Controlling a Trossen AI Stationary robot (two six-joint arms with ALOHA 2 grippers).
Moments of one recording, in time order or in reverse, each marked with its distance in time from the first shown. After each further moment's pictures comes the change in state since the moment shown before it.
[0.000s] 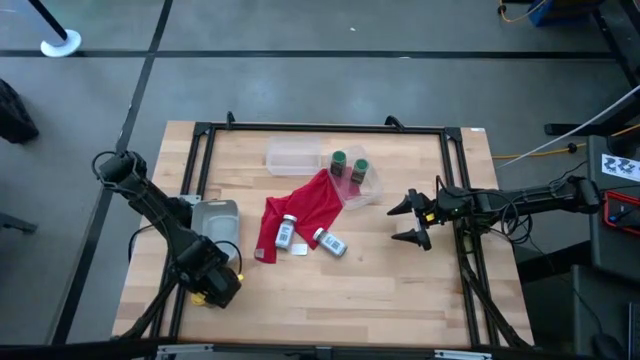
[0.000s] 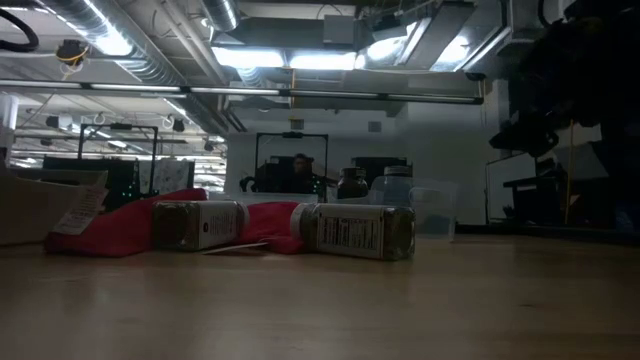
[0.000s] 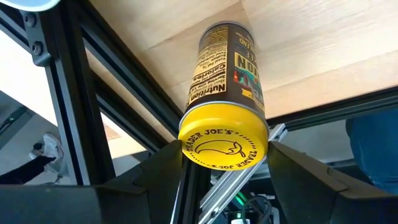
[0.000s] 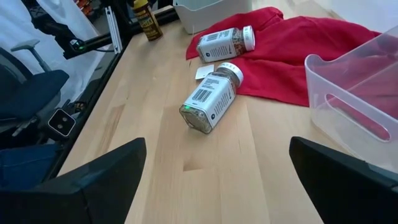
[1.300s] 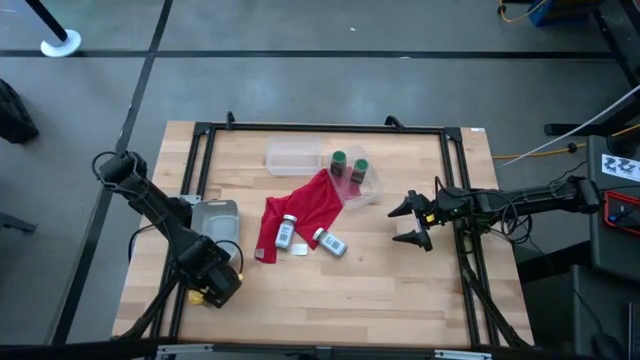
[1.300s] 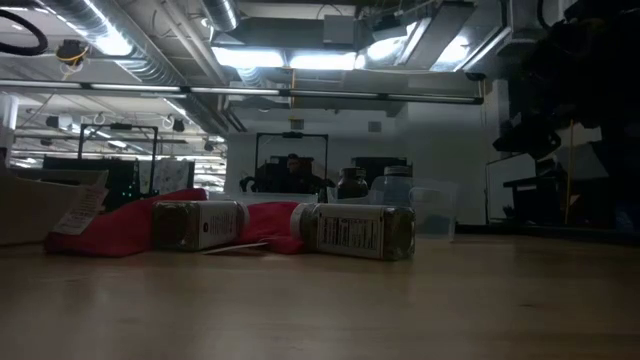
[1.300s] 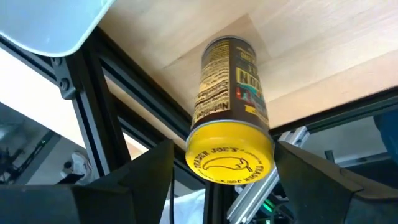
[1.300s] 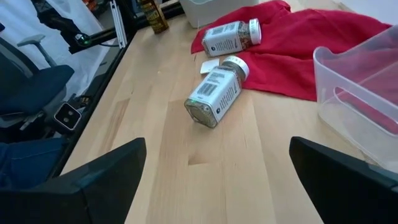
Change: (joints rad) left arm 0.007 0.002 -0.008 -0.049 -0.005 0.154; right arm 0.000 0.000 0.000 -0.016 -0.026 0.000
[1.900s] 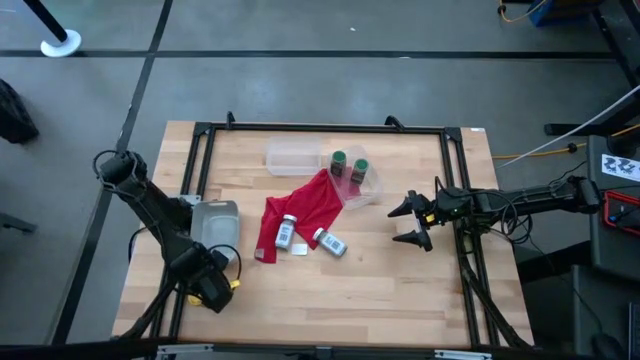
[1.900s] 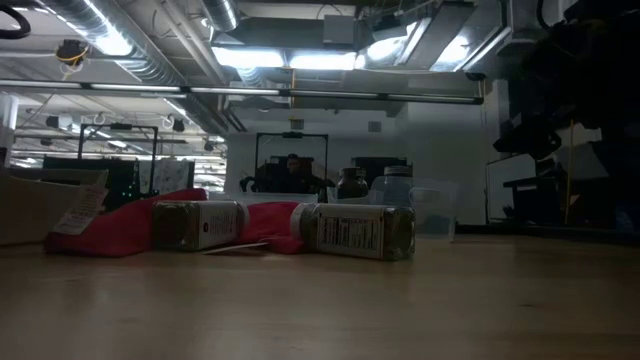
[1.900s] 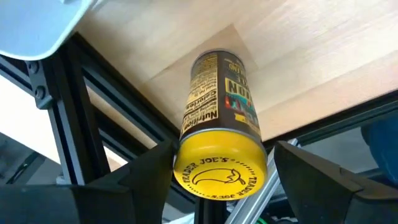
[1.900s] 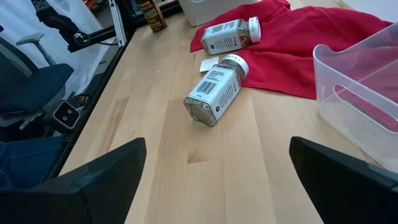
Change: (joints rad) left arm -0.082 0.000 -0.002 0.065 -0.110 -0.096; right arm 0.000 0.000 0.000 -0.002 0.000 0.000
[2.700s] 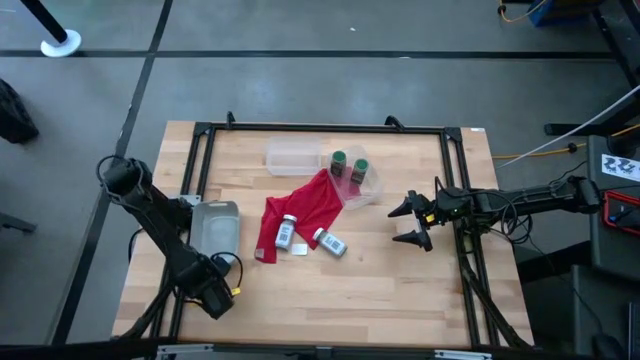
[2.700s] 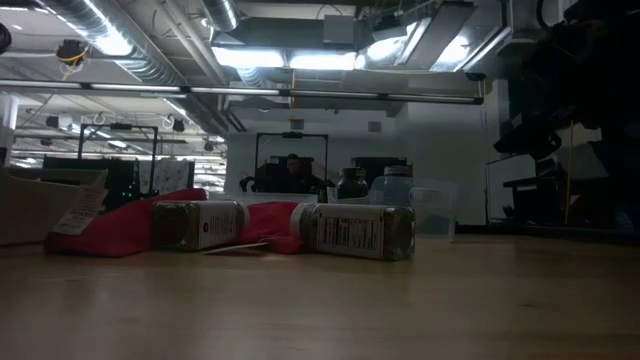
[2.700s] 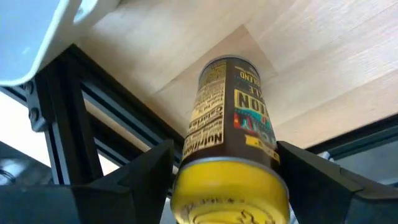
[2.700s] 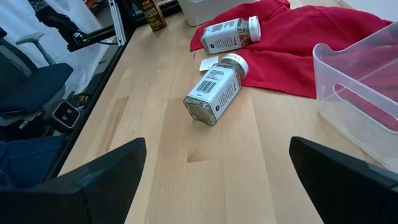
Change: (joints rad) left arm -0.039 0.097 0.000 0.011 -0.010 0.071; right arm 0.000 0.000 0.000 -0.003 0.000 0.000
